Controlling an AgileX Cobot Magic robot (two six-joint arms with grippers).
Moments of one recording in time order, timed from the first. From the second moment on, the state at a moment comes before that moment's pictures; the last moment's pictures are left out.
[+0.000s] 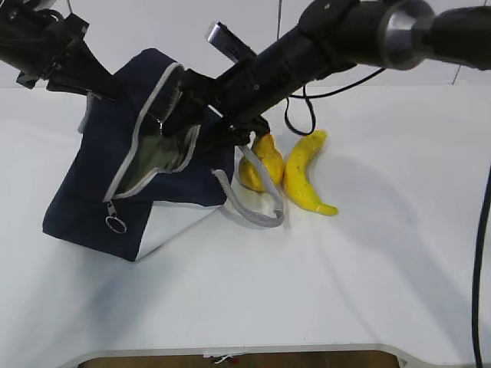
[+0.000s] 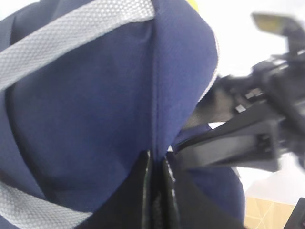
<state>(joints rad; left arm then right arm) -0.04 1.90 -1.59 -0.87 1.14 0.56 0.38 2.26 -1.92 0.95 1.00 -0.33</state>
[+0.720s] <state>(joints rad) -0.04 1.90 -1.59 -0.87 1.15 0.56 0.38 2.09 -2.02 0.01 1.23 0.19</state>
